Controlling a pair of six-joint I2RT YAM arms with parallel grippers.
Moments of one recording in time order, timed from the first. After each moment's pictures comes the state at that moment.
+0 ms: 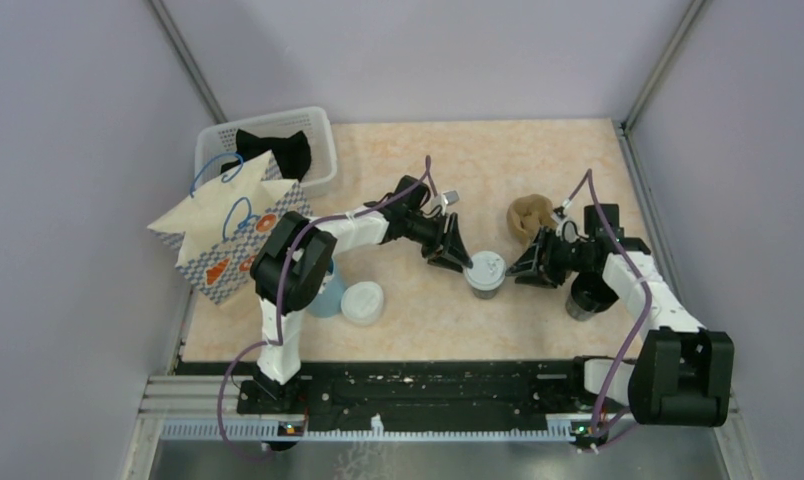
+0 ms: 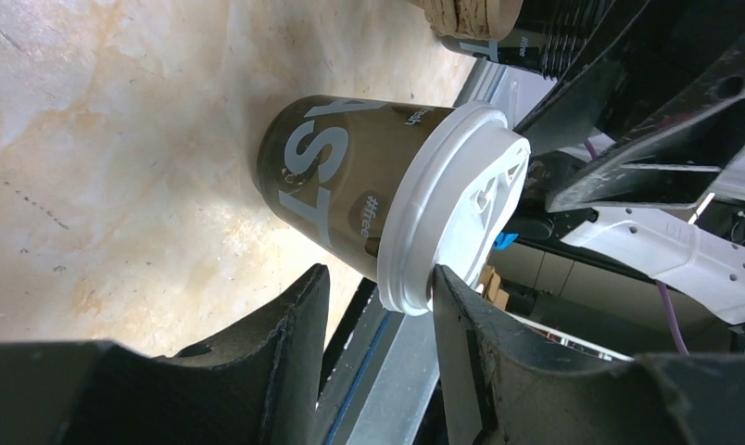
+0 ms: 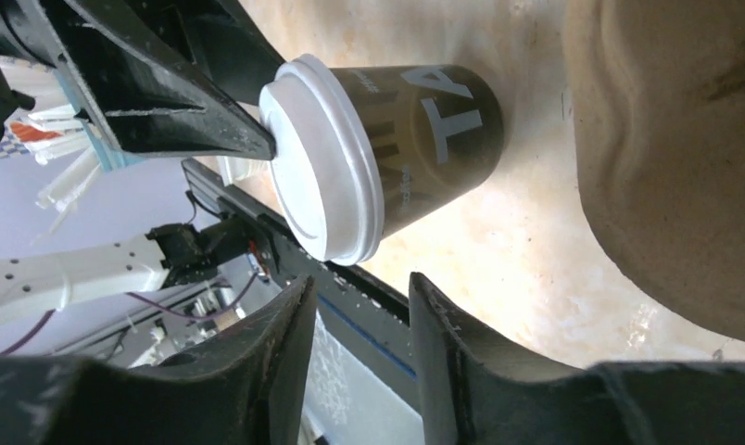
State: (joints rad) left arm -0.64 2.02 1.31 -0.11 0.92 -0.71; right arm -0.04 1.20 0.75 -0.66 -0.80 0.39
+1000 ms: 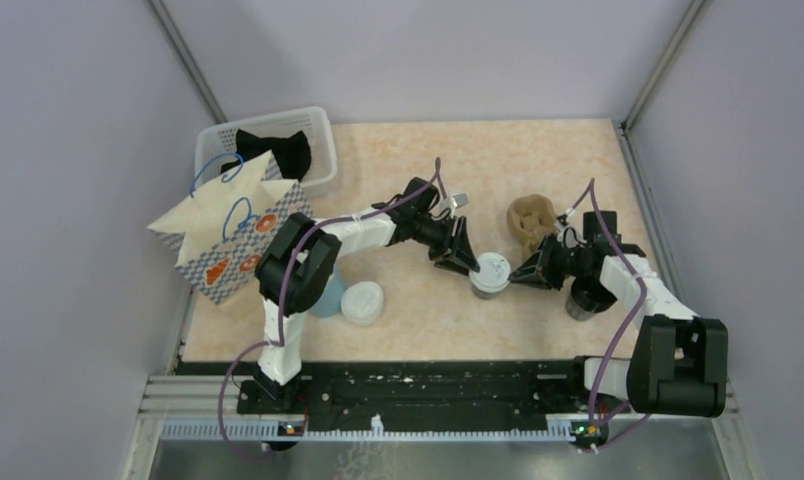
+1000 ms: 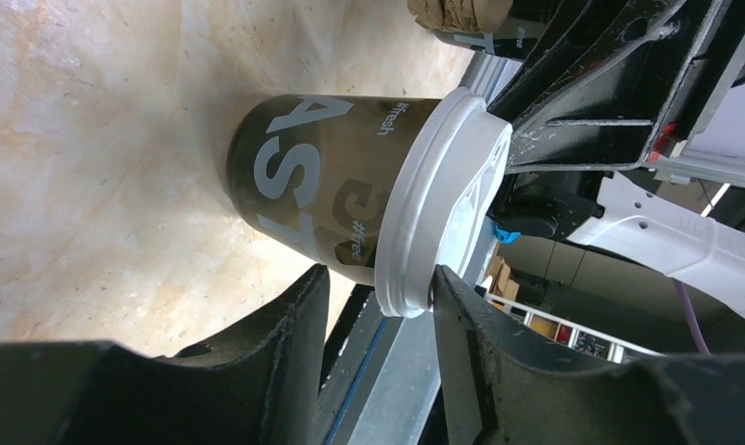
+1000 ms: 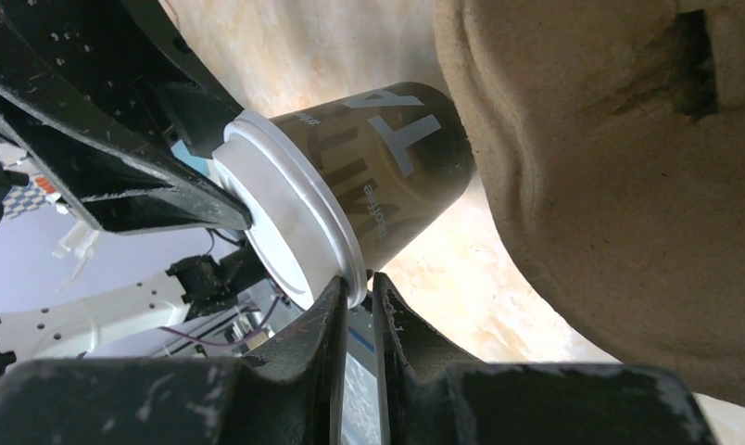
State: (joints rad) left arm -0.68 2.03 1.34 -0.12 0.90 -0.71; right arm -0.06 1.25 0.66 -0.53 -0.78 0.50
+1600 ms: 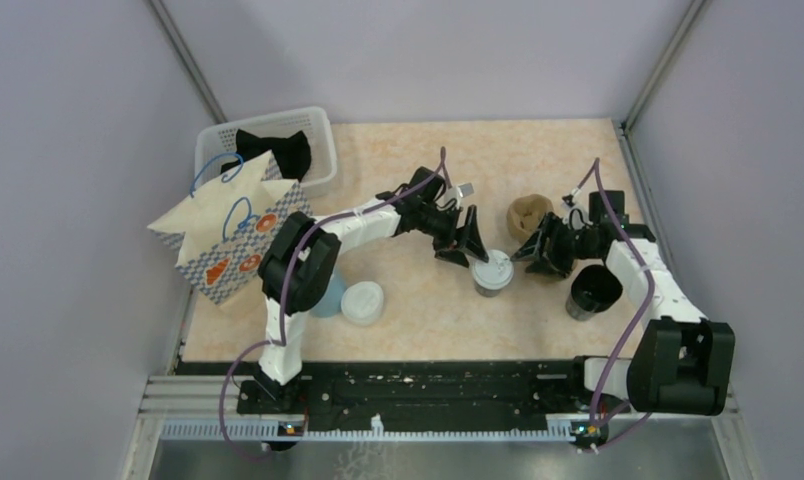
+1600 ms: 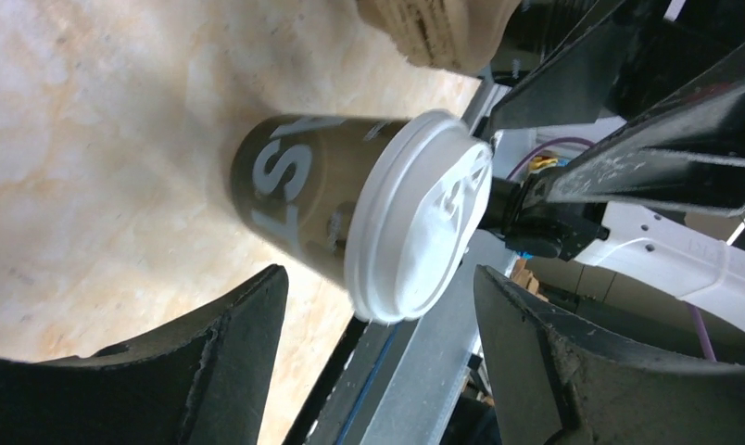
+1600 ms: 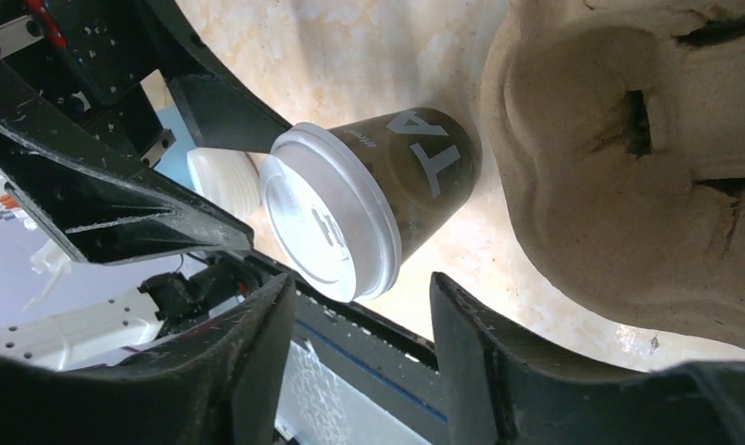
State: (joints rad) left arm -0.69 2.06 1.48 -0.23 0.85 -0.67; right arm -0.05 1.25 0.85 -0.69 -0.68 0.43
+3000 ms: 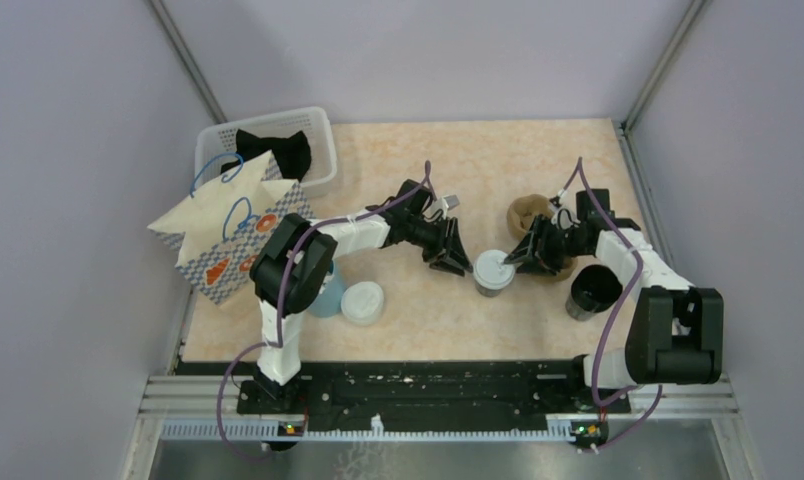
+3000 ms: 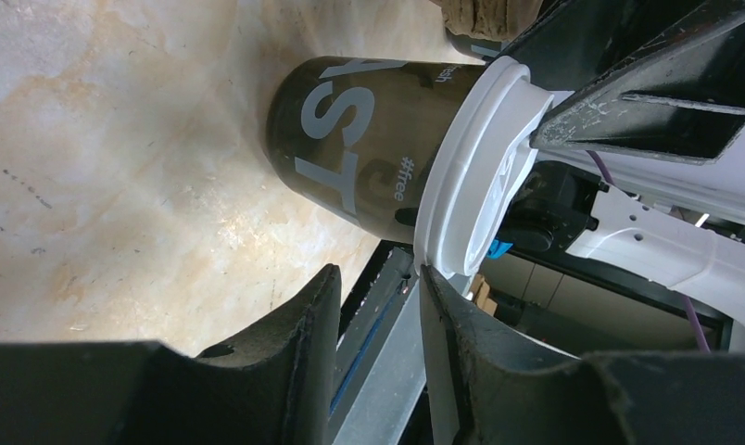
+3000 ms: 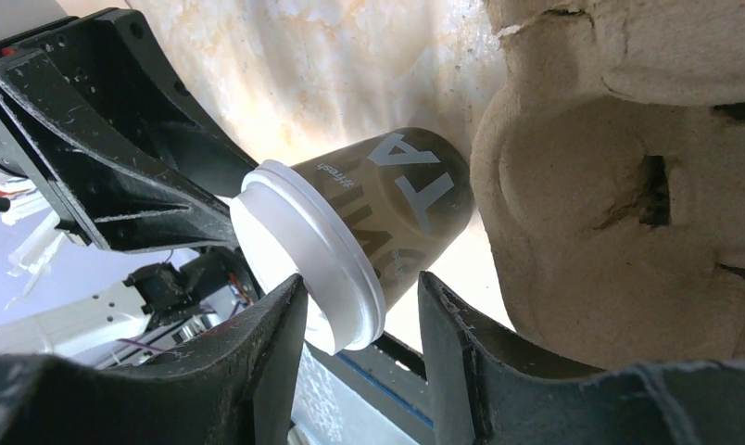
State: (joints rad) left arm -0.66 2.01 1.29 -0.10 0.88 -0.77; right arm -0.01 1.39 0.85 -0.62 -0.70 0.40
